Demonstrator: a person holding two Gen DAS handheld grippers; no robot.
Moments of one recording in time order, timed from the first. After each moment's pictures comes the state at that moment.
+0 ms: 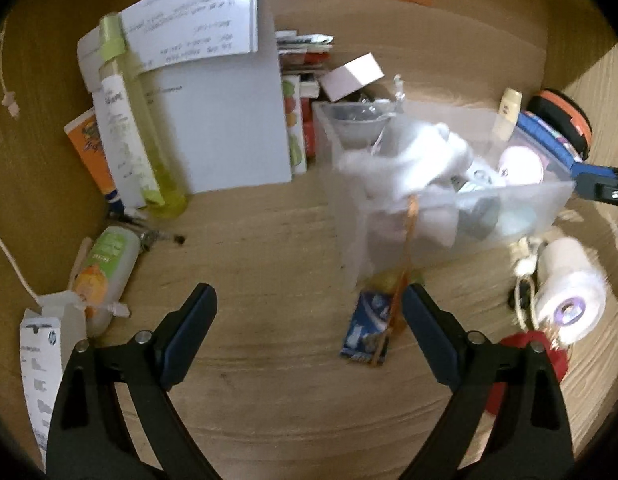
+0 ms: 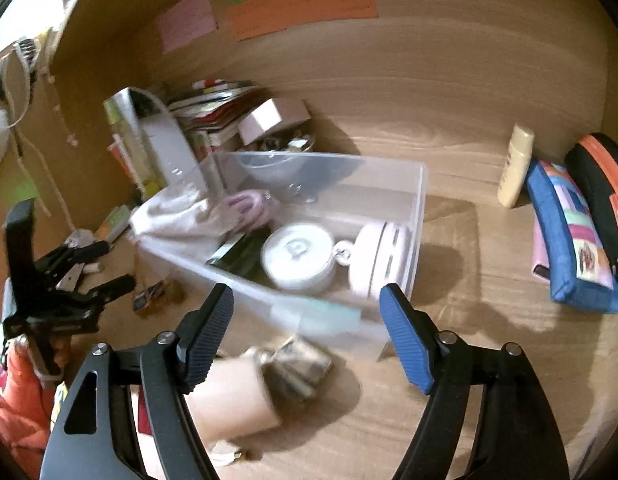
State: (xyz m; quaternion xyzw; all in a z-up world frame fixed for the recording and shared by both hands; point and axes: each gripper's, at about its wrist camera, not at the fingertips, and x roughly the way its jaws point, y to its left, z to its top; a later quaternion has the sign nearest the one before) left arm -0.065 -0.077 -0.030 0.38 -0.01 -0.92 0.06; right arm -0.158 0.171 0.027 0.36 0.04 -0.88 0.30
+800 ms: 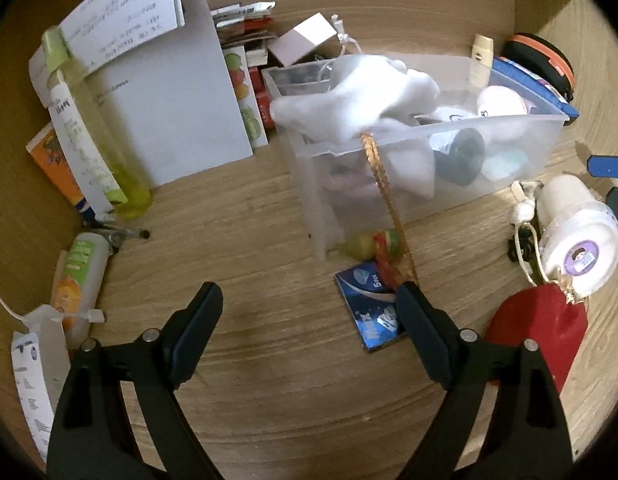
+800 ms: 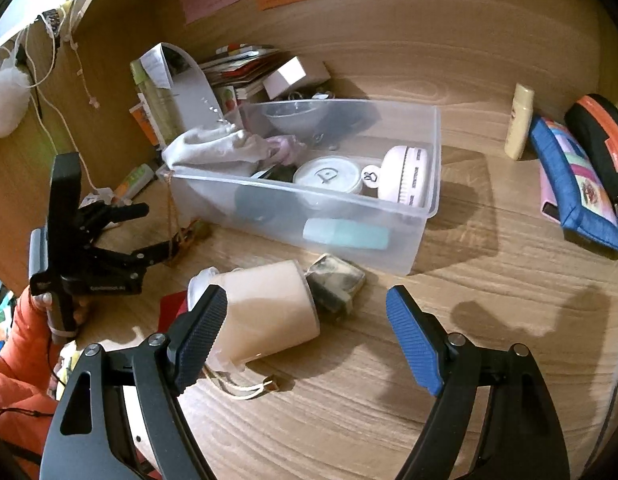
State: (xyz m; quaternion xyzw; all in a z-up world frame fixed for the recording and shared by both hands) left arm -0.075 -0.056 -0.053 0.41 -0.06 -0.91 0.02; right arm -0.116 0.175 0.002 0.40 0.04 -0.86 0.32
